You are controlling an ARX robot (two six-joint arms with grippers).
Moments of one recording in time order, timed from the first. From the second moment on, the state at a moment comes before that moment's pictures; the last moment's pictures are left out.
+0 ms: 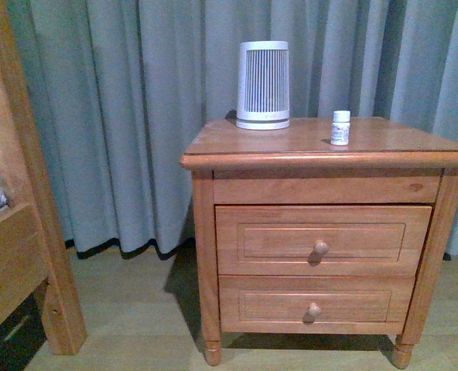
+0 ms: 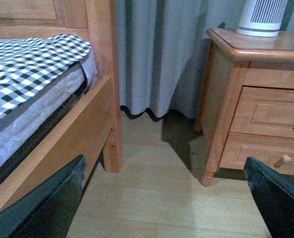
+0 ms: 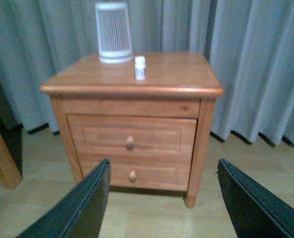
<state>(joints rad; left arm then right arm) 0.00 0.01 0.01 0.00 0.00 -0.01 -0.01 0.24 0.33 -0.10 -0.01 0.03</state>
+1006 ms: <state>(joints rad) 0.00 0.01 0.01 0.00 0.00 -0.01 0.00 0.05 0.05 -0.01 0.00 0.00</state>
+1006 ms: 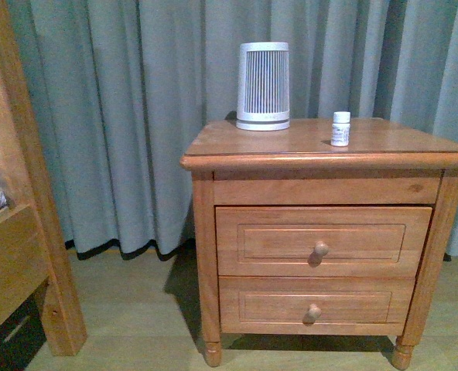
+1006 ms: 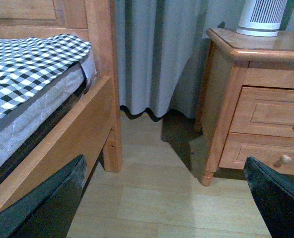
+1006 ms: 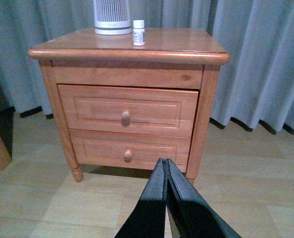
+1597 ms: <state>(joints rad) 0.00 0.01 0.01 0.00 0.00 -0.01 0.00 0.01 0.02 0.00 0.00 0.00</state>
